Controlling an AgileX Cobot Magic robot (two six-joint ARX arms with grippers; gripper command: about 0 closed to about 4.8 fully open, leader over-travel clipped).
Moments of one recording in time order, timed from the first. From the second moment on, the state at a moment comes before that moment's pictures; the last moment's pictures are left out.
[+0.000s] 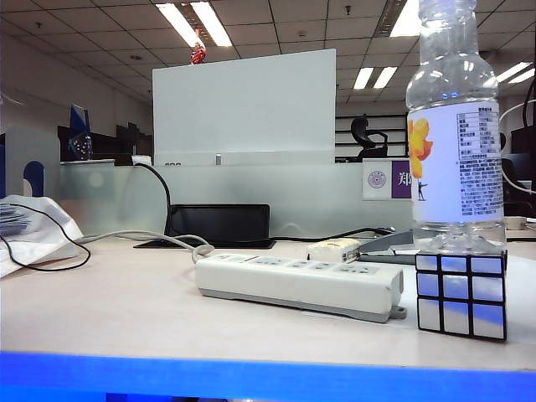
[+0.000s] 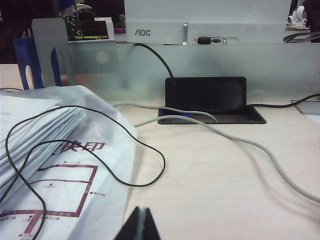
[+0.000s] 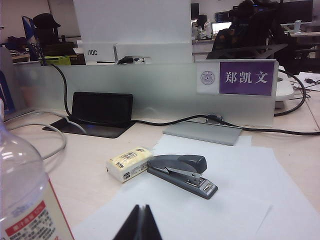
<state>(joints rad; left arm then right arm) 0.04 0.00 0.01 0.04 0.13 0.05 0.02 0.01 0.01 0.11 -0.25 0.11</state>
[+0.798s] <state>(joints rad) 0.04 0.00 0.01 0.09 0.13 -0.06 0.02 0.01 0.01 0.08 -0.36 0.17</state>
